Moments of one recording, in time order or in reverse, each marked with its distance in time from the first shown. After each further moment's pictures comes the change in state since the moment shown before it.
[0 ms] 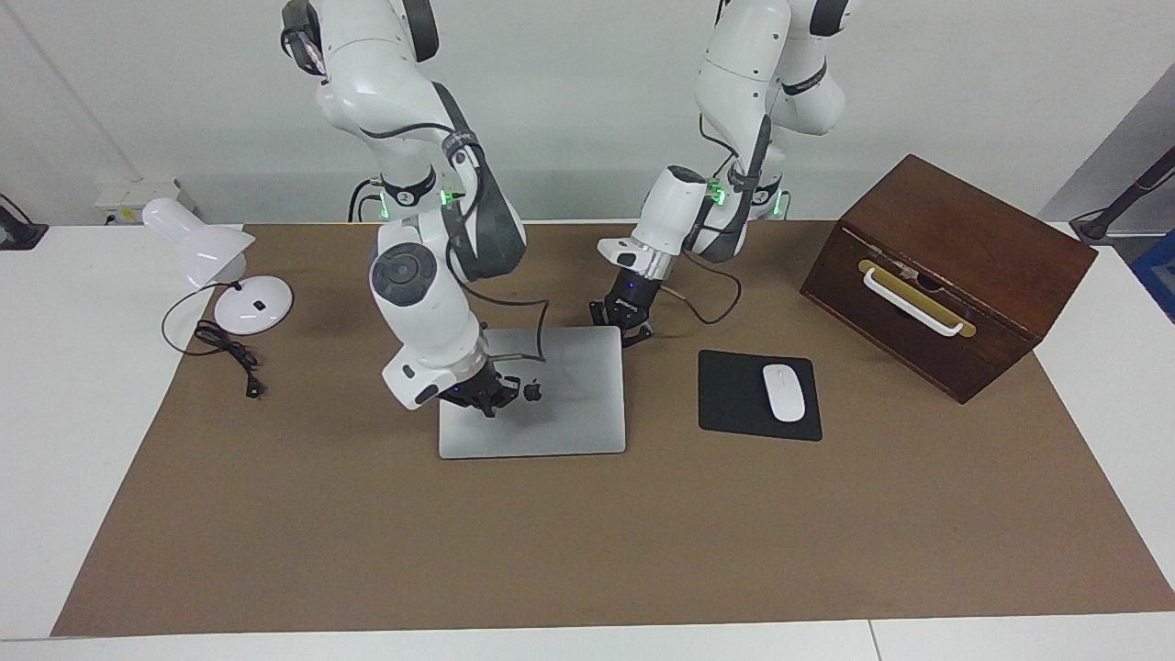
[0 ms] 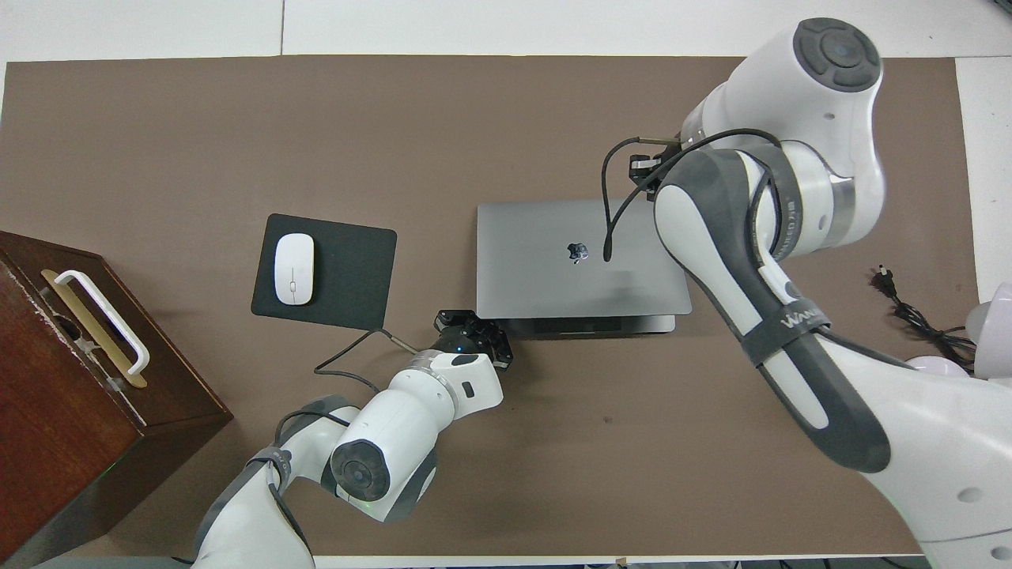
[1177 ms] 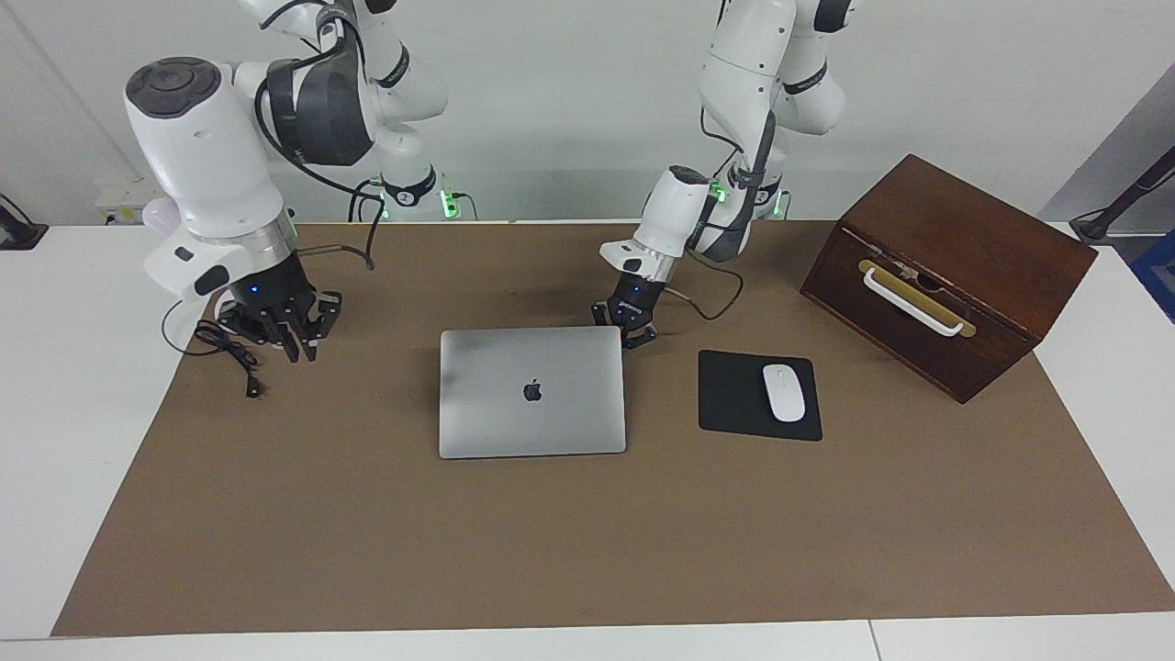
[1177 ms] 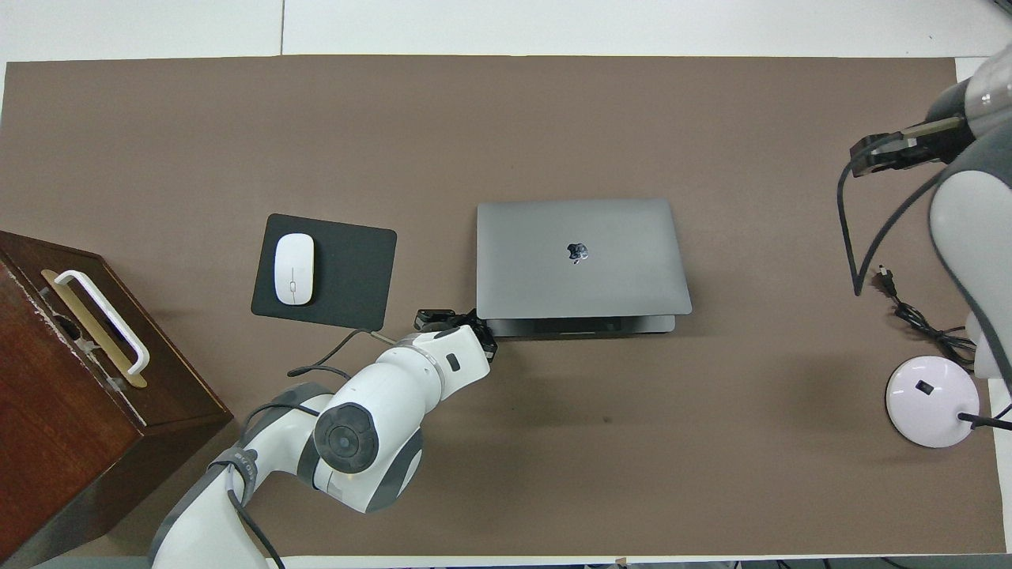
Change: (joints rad) left arm 0.047 -0.107 0.016 0.022 0.000 -0.318 -0.113; right arm -0.176 -0.235 -0.001 0.027 -0.198 -0.199 -0.350
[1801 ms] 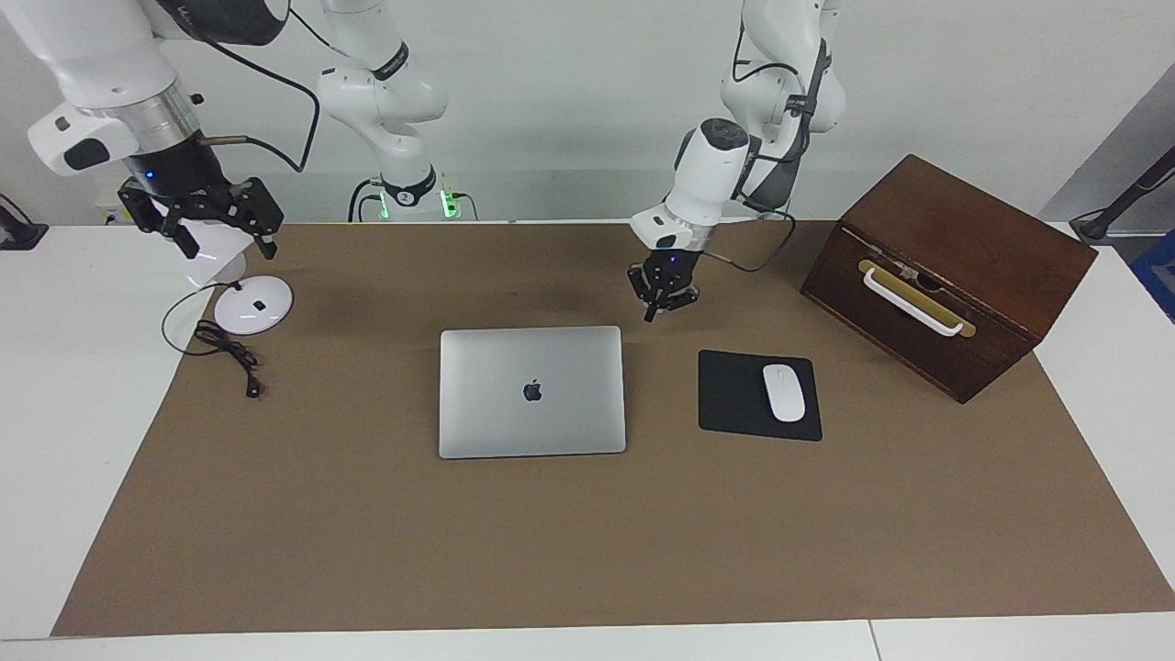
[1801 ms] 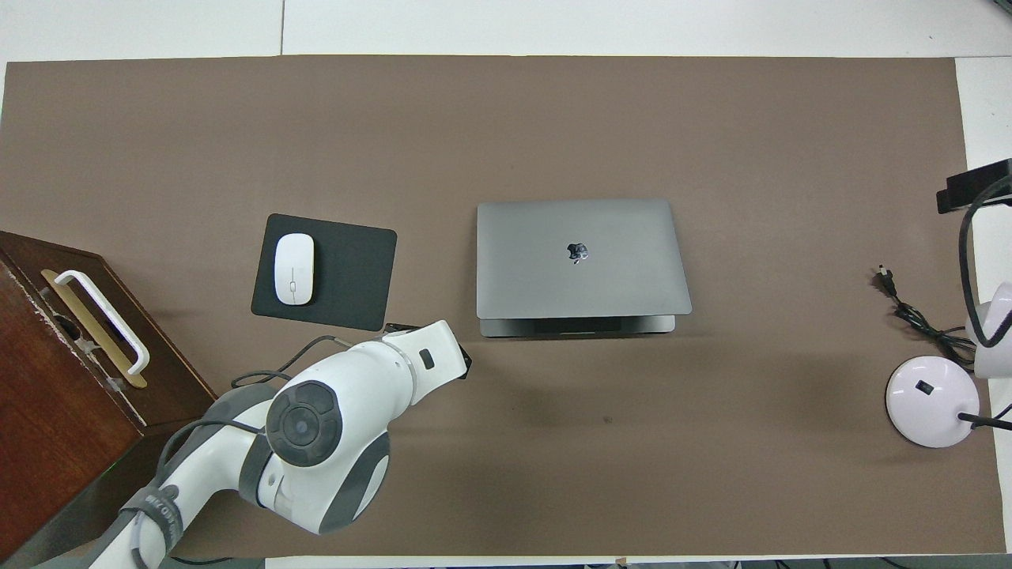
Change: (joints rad) left arm 0.070 -0.299 0.010 0.016 -0.001 -0.574 -0.005; right arm -0.099 -0.116 -0.001 -0.001 0.114 -0.161 0.129
